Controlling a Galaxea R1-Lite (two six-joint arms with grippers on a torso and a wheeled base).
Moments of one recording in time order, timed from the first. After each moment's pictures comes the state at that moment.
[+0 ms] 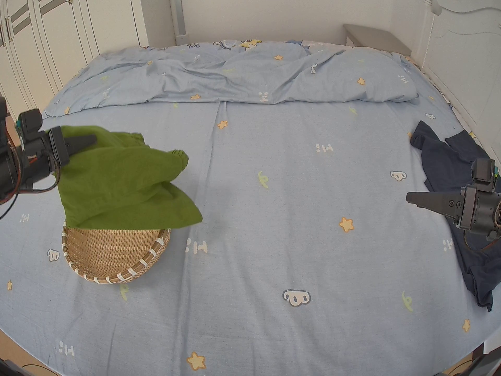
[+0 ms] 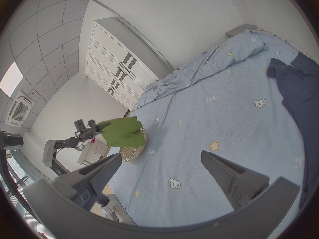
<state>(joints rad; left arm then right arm) 0.09 1.43 -0.95 -0.33 -0.51 -0.26 0.16 1.28 -0.68 -0.25 0.62 0.34</state>
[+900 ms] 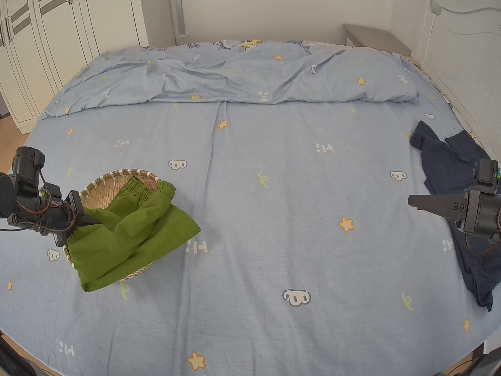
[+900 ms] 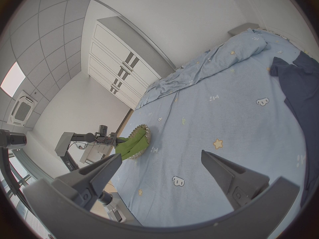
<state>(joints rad) 0.22 1.69 -1.01 0.17 -0.48 -0.49 0.18 1.25 -0.68 -0.23 0.62 0.34</state>
